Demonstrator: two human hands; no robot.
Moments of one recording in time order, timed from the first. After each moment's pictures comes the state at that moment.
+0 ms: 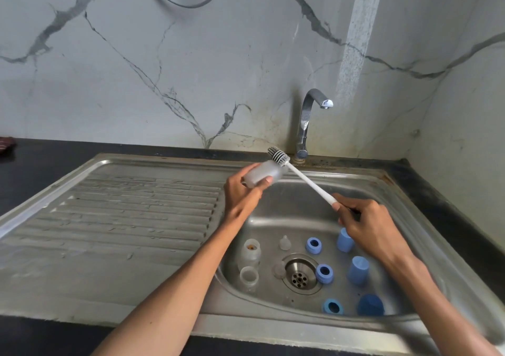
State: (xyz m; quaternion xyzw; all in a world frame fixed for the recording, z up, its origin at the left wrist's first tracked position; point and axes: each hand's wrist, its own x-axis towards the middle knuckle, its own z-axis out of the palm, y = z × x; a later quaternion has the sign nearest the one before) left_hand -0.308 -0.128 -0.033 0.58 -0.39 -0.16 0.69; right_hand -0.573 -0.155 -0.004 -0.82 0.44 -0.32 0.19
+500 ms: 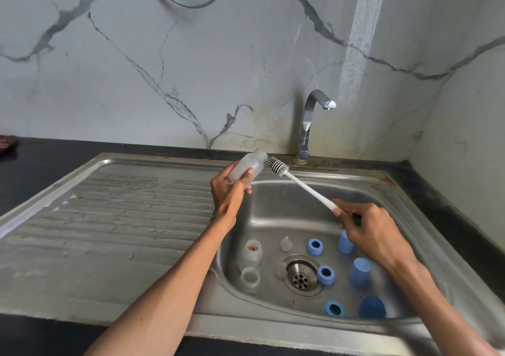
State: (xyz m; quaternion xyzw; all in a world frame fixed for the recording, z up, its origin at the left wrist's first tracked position) left_hand -0.292 -0.120 -0.026 0.53 -0.28 -0.20 0.77; right_hand -0.573 -0.154 -0.004 -0.82 0.46 -0.29 0.17
